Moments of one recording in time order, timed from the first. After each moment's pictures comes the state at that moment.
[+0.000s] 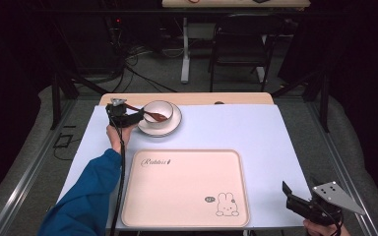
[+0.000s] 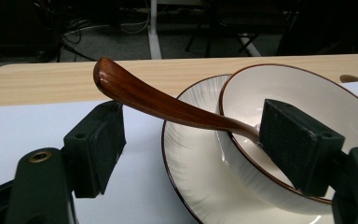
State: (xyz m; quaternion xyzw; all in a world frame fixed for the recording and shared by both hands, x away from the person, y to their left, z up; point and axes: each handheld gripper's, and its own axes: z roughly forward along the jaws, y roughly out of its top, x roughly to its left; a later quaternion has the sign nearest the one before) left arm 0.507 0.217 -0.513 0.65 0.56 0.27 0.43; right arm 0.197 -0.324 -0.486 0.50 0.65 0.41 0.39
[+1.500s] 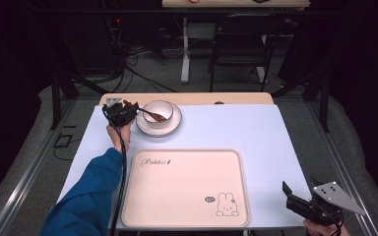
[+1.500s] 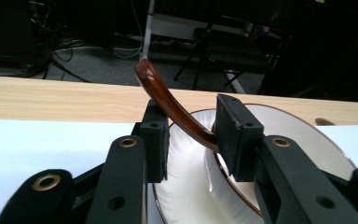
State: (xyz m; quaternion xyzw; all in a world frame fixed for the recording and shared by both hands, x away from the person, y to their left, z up) left arm 0.506 0.223 -0.512 0.60 0.56 0.27 0.50; right arm 0.197 -0.324 -0.486 0.50 0.65 0.41 0.39
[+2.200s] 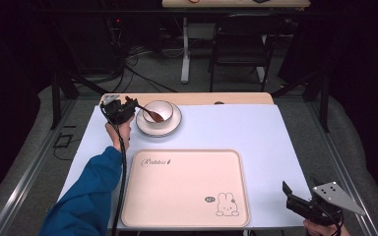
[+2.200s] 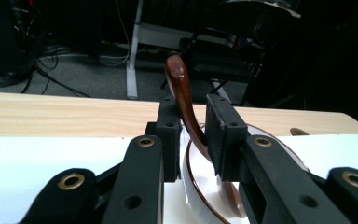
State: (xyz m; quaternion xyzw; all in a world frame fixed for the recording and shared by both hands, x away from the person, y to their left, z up) left arm 0.501 0.223 -0.494 0.60 0.55 0.25 0.53; right arm 0.197 -0.324 -0.486 0.50 0.65 0.41 0.39
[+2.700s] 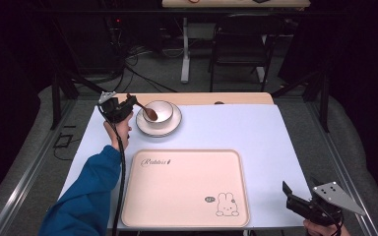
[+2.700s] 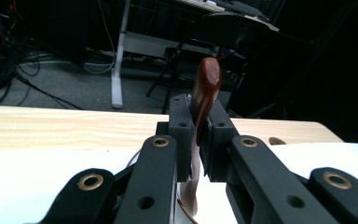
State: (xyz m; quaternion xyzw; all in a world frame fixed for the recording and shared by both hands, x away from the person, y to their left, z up) left arm 0.498 0.227 -0.483 0.59 0.53 0.24 0.55; right arm 0.197 -0.324 -0.486 0.50 0.65 0.41 0.39
